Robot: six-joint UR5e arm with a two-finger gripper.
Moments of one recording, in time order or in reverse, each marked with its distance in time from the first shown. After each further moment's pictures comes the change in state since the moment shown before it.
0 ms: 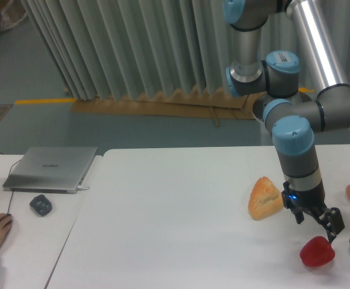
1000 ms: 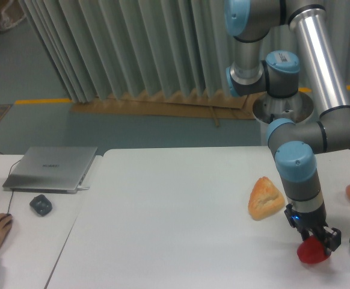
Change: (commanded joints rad) arm 0.005 -0.031 -0.009 -0.012 -0.020 -0.008
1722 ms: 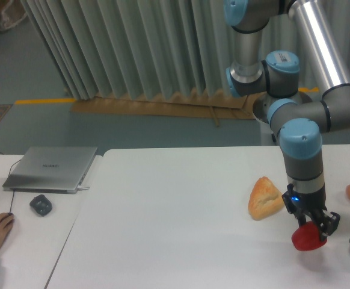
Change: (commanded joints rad) arm 0.055 0.126 -0.002 -0.141 -0.068 0.064
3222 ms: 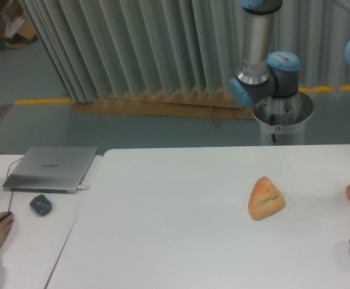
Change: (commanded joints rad) arm 0.468 0.155 -0.026 -0.302 -0.043 1.187
